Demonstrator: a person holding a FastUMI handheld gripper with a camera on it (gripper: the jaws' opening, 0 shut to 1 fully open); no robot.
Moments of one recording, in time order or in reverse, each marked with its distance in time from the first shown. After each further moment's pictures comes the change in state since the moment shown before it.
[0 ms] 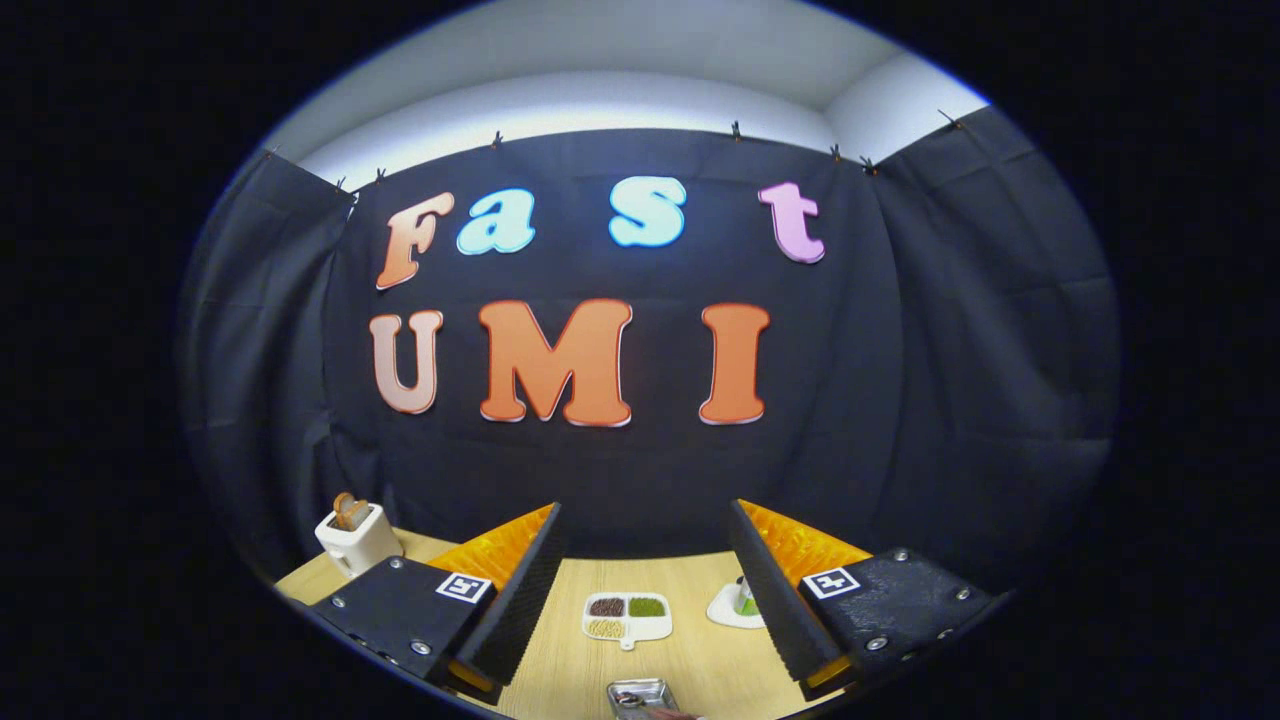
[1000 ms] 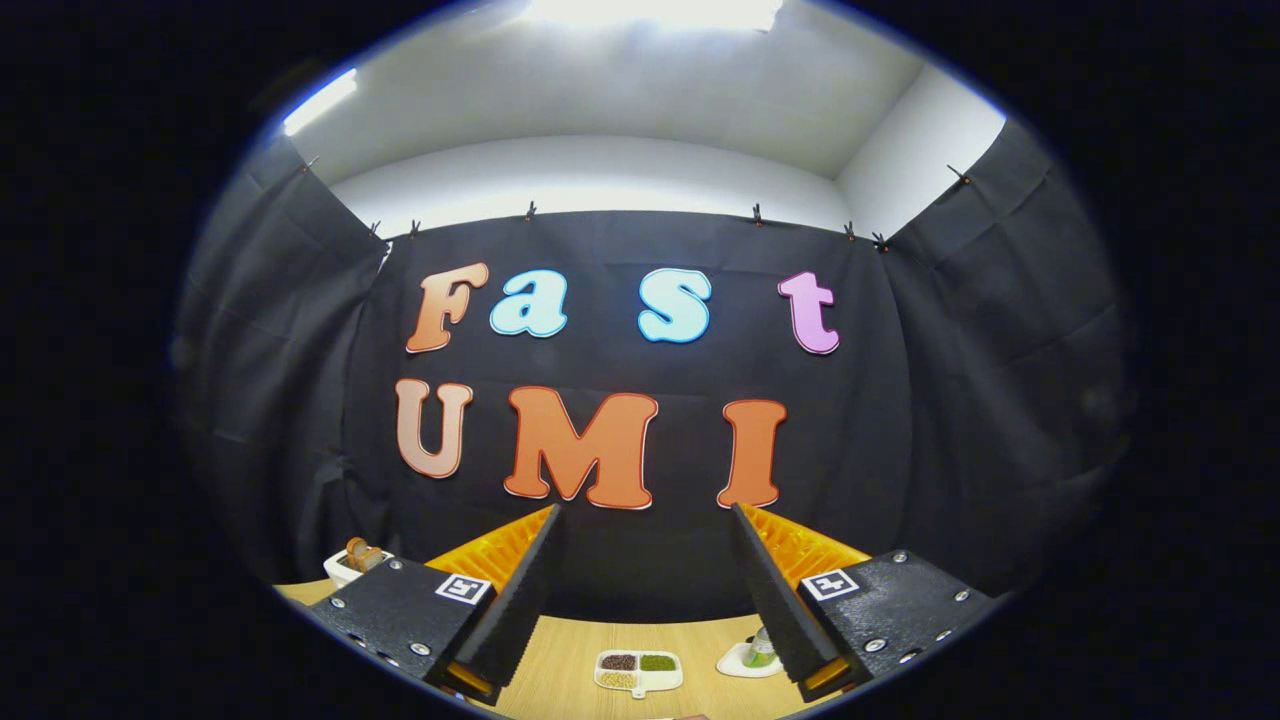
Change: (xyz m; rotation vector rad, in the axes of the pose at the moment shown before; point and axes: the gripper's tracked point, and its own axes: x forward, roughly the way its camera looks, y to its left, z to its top) arm -0.022 0.042 0.054 -0.016 -0.222 0.043
